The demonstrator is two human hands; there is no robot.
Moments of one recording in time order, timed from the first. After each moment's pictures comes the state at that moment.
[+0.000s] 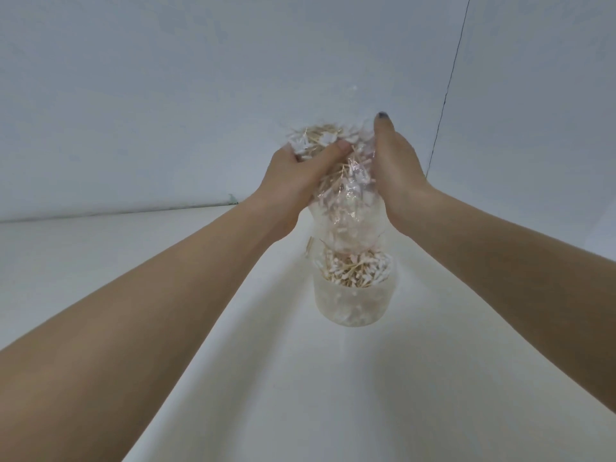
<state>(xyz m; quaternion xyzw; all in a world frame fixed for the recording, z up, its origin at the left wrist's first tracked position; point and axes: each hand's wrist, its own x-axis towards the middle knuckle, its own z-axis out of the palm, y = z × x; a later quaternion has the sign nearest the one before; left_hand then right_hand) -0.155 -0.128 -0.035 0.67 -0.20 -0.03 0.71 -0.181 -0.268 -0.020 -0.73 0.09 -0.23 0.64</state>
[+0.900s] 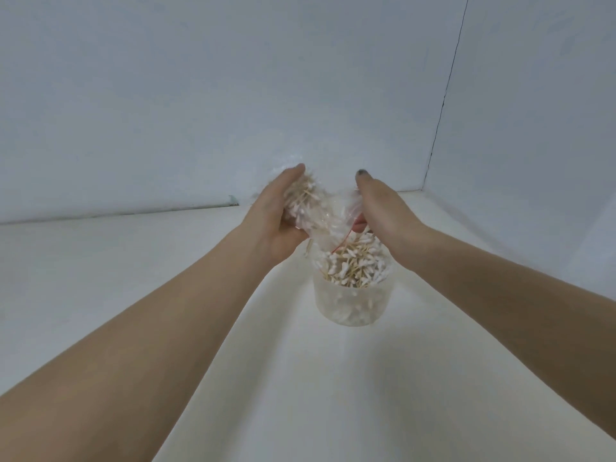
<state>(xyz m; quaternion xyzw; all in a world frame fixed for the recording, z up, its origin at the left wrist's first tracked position) -0.166 -0.113 -0.062 0.48 -0.05 -0.18 0.86 -0.200 -0.269 -0.059 -0.83 0.11 -0.10 0.54</state>
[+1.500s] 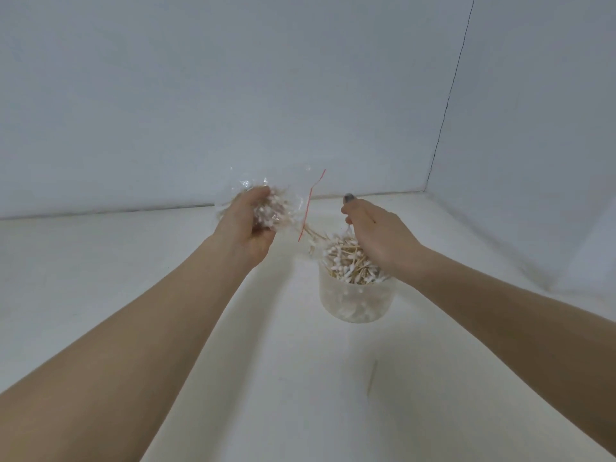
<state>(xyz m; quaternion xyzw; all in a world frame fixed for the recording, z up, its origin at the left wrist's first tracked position) -0.146 -0.073 -0.079 0.40 0.06 -0.10 0.91 -0.219 -0.260 -0.080 -0.90 0.03 -0.10 0.42</state>
